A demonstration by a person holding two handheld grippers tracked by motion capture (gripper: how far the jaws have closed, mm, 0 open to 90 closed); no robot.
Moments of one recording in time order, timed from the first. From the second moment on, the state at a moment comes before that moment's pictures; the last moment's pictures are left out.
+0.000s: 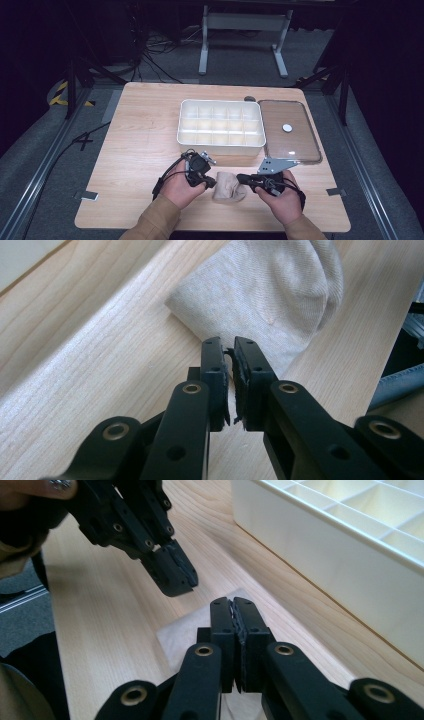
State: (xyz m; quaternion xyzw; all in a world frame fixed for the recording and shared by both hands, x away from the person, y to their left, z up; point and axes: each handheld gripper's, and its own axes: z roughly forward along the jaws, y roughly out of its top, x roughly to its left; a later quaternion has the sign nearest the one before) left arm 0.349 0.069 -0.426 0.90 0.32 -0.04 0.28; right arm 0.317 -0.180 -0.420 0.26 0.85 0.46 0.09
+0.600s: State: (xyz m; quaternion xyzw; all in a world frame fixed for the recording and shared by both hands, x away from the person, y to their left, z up) left arm 0.341 0.072 -0.443 0.91 0.32 -0.06 0.26; right arm 0.320 -0.150 -0.434 0.25 0.86 0.43 0.07
